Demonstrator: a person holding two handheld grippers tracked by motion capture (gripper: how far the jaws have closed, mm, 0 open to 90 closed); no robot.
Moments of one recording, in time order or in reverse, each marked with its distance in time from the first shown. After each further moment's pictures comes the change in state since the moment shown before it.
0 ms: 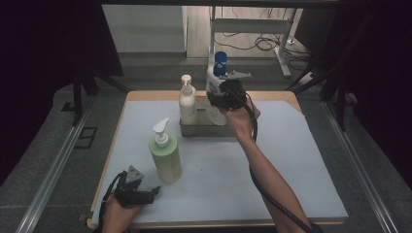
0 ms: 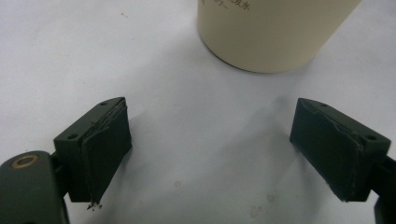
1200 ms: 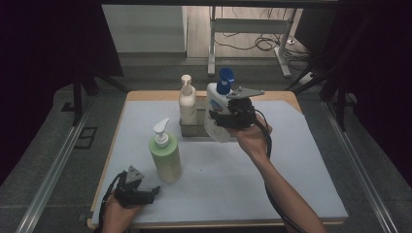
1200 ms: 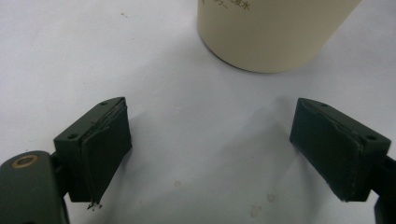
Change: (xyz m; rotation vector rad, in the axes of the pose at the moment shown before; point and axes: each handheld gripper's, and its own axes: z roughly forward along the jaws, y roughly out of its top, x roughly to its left) left arm 0.000 0.000 0.000 -0.003 0.001 -0.002; right arm 0.017 -0.028 -0.064 0.000 0.164 -0.059
